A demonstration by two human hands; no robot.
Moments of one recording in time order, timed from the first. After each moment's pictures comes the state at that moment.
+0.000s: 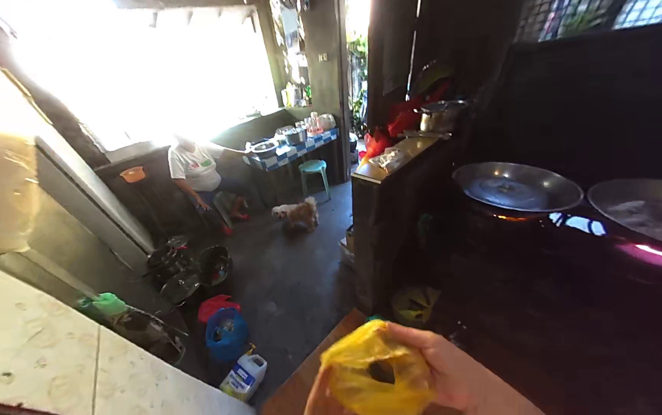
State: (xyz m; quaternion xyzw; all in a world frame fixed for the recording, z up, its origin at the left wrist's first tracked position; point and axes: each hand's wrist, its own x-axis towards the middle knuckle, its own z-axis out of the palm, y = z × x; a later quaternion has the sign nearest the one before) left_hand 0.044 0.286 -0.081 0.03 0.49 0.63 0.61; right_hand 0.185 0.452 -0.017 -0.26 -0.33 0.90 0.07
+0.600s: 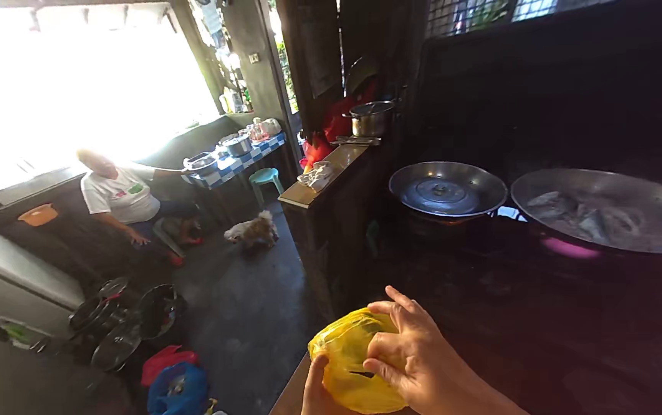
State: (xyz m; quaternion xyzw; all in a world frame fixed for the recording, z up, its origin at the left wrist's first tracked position) left_hand 0.087 0.498 -0.072 0.07 0.32 0.66 0.68; right_hand 0.249 0.595 -0.010 -0.27 -0.87 0.25 0.31
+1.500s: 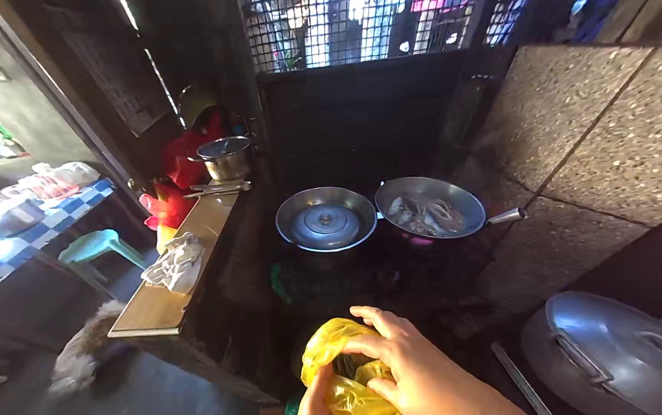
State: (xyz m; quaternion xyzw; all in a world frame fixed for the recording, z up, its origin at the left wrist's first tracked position) left_hand 0.082 0.732 -0.075 0.20 0.30 0.46 0.81; right_hand 0.257 0.733 0.021 -0.53 -0.79 0.24 0.19
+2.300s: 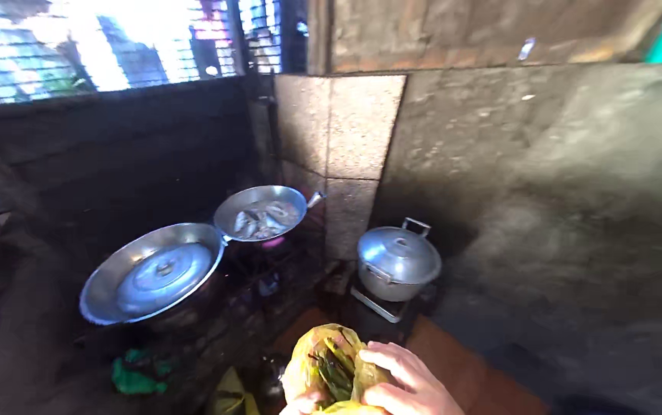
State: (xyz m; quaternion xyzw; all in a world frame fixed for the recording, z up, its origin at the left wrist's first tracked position) left_hand 0.191 0.683 -0.079 0.21 0.04 0.20 0.96; right_hand 0.318 0.530 -0.025 -0.72 -0.57 -0.04 0.39
